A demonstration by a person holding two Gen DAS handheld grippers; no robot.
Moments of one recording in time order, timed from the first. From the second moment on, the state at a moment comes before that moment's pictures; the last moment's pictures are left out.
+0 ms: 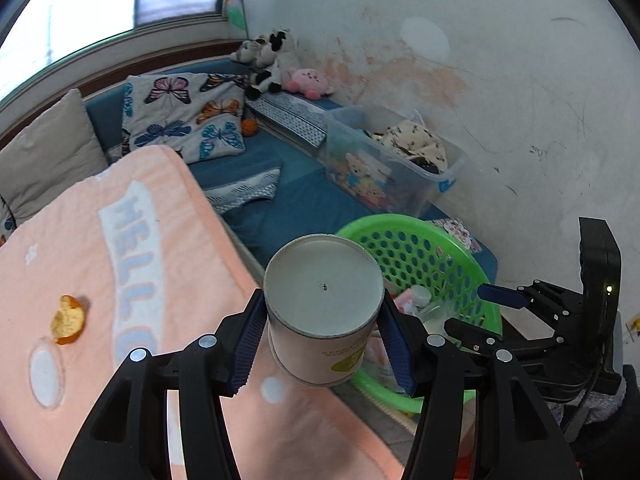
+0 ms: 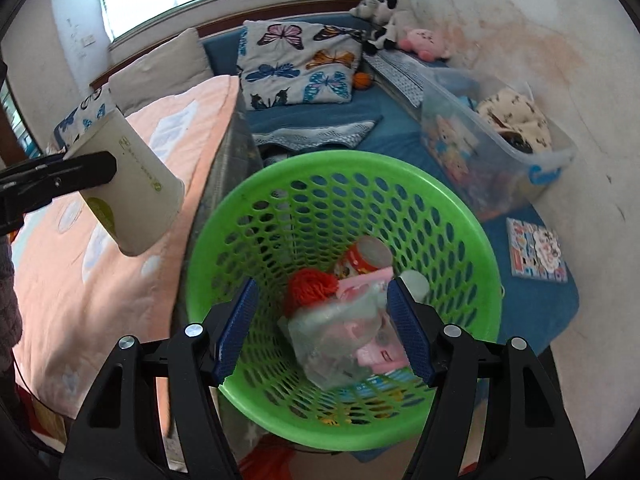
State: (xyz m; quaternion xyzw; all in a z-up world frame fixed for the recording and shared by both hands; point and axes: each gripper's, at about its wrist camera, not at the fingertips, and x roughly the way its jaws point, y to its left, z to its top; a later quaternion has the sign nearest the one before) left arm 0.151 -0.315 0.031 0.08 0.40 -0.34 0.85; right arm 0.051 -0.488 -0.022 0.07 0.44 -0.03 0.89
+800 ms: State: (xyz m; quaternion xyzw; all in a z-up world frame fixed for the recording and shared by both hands) left arm 0.131 -0.364 0.006 0.10 0.43 -0.38 0.82; right arm 0.026 -0.506 -0.013 0.10 0.42 -0.04 0.90
